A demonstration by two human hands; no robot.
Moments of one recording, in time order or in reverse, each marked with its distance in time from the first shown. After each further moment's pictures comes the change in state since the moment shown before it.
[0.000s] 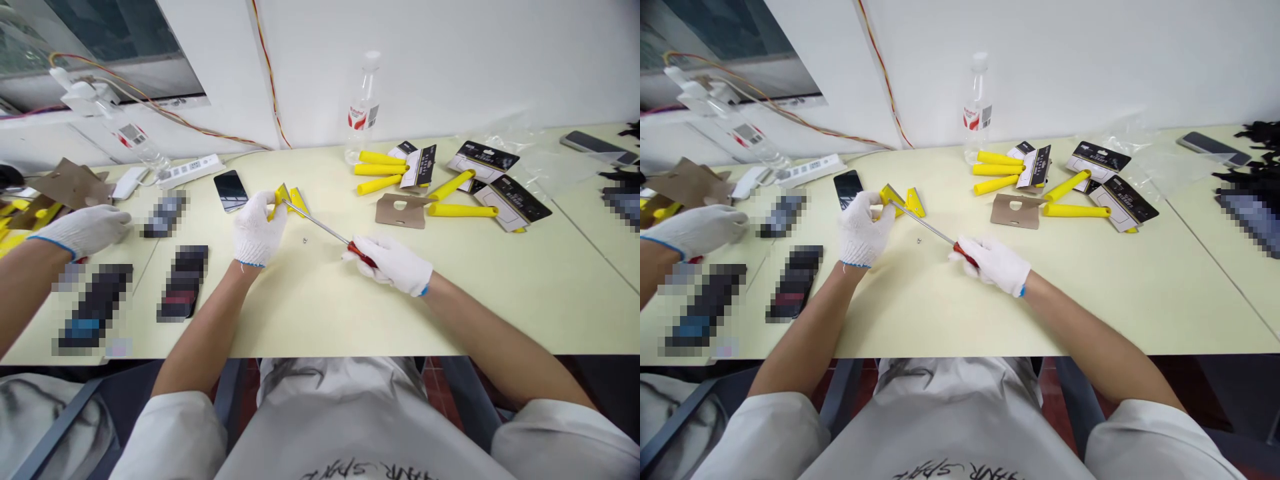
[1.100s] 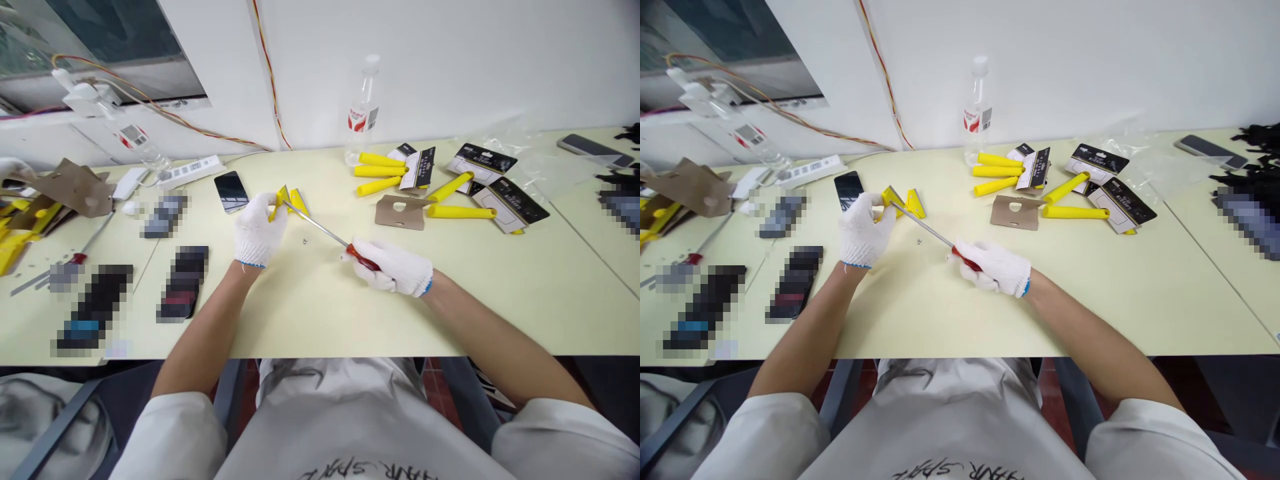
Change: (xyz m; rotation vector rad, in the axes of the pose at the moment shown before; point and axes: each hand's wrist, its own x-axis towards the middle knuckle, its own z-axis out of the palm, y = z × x) left_hand 0.001 -0.001 -0.001 0.028 -0.015 0.055; right_hand -0.002 0.000 -0.001 0.182 -0.215 0.104
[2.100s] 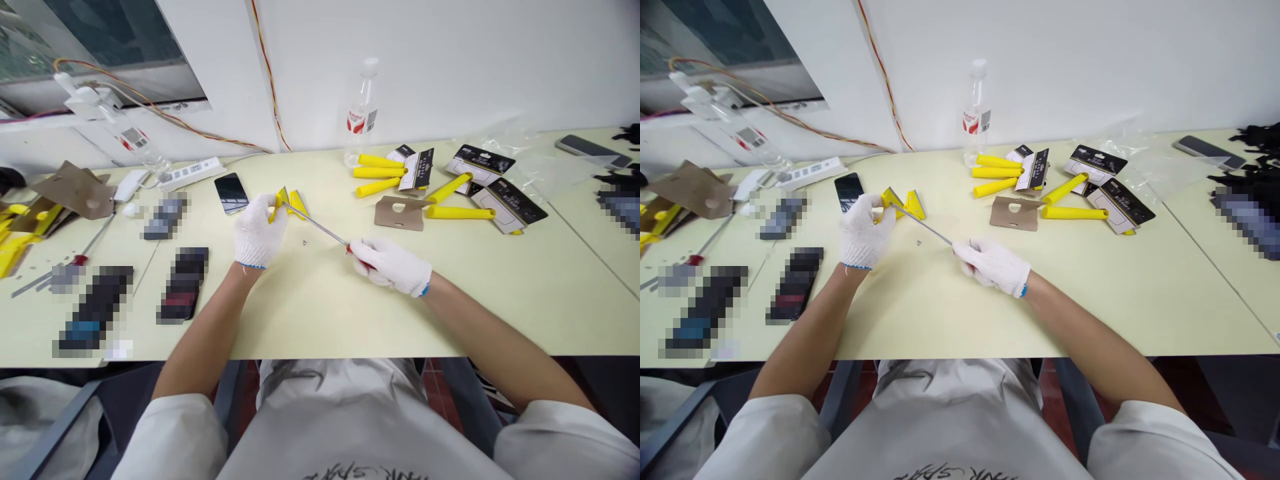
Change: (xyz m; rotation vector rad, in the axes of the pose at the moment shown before) left_hand 0.000 0.003 -0.004 0.001 -0.046 -0.020; right_hand -0.002 -0.005 0.002 -0.072 0.132 -0.037
